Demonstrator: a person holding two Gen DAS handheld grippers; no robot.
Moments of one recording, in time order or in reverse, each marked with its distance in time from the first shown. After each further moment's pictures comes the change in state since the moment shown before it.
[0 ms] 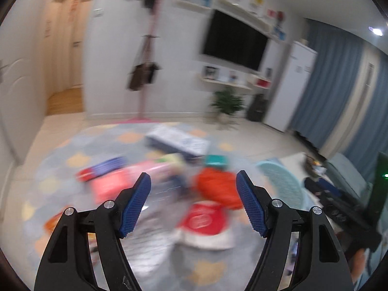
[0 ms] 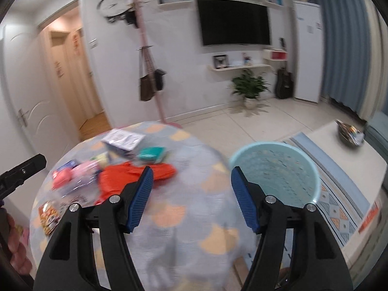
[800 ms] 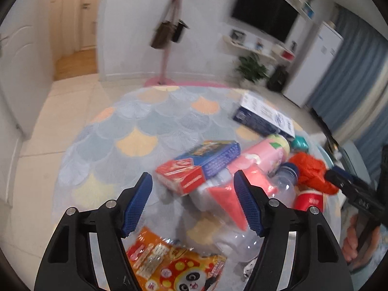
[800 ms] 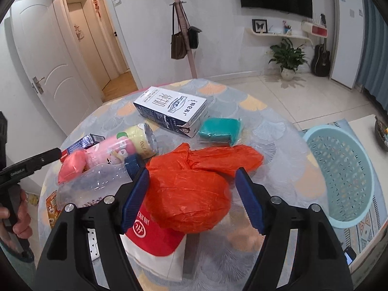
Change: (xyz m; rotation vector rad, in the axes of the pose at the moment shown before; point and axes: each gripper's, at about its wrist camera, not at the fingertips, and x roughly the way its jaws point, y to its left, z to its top) left arm 0.079 0.155 0.023 -0.024 0.276 -0.024; right arm 0.108 0.087 0.003 -0.064 0.253 0.146
